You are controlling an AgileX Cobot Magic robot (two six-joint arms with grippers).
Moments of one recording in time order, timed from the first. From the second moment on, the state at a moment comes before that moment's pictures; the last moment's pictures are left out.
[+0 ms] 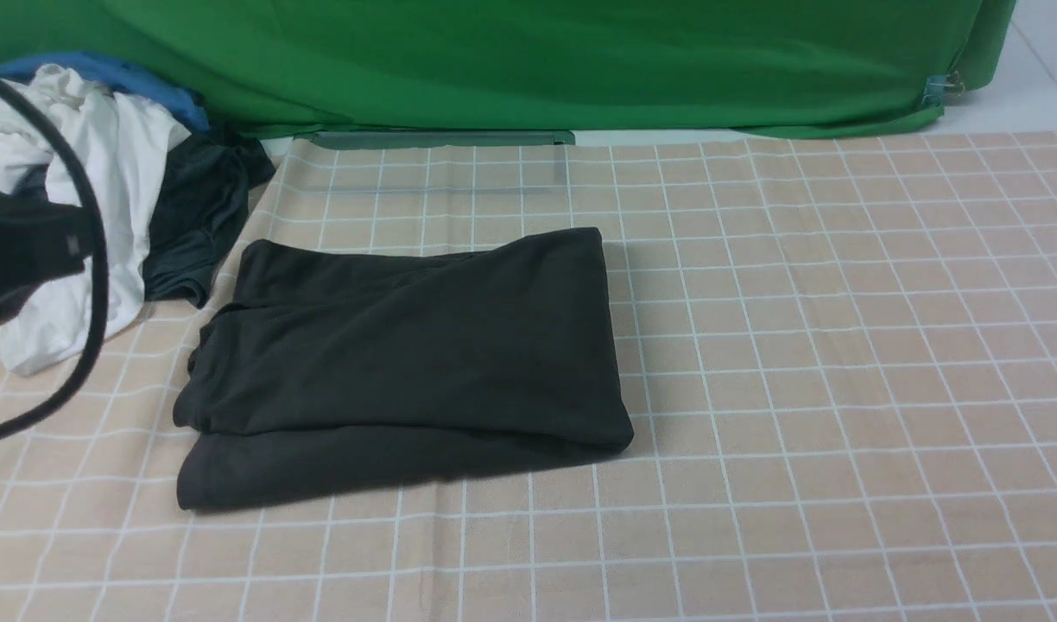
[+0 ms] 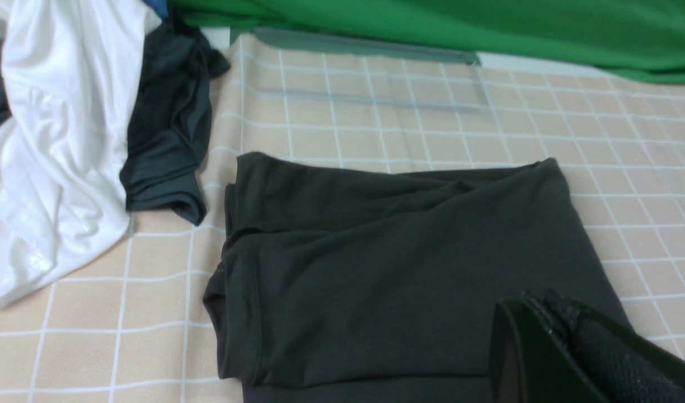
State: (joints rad) right arm 0.58 1.07 -1.57 -0.13 0.92 0.05; left arm 0.03 0.80 -0.84 -0.42 0.70 0.25
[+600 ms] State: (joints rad) right arm 0.58 0.24 -0.56 -0.16 -0.02 0.07; left arm 0.03 0.67 -0.71 -0.47 0.64 0.25
